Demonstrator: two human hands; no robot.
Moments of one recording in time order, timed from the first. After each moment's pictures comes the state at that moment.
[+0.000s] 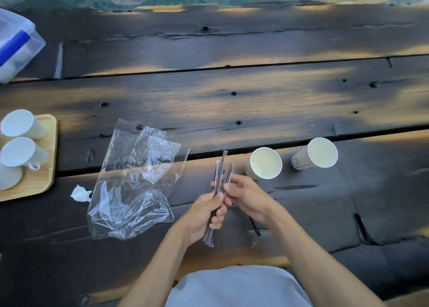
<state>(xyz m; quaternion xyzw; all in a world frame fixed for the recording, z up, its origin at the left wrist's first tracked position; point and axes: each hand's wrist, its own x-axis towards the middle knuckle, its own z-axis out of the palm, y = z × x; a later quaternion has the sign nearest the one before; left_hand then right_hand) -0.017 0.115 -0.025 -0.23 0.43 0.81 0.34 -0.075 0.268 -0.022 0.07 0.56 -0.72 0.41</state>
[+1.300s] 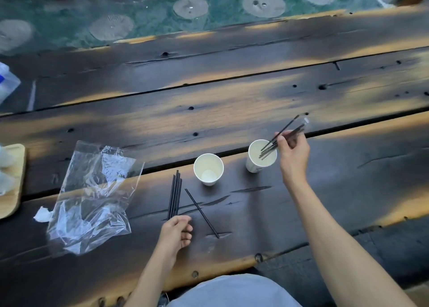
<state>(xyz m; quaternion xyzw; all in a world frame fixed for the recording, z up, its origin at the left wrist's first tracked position) 0.017 0.208 -0.036 -0.42 0.59 0.66 0.22 -0.149 0.487 0.032 0.19 0.73 -0.64 -0.12</state>
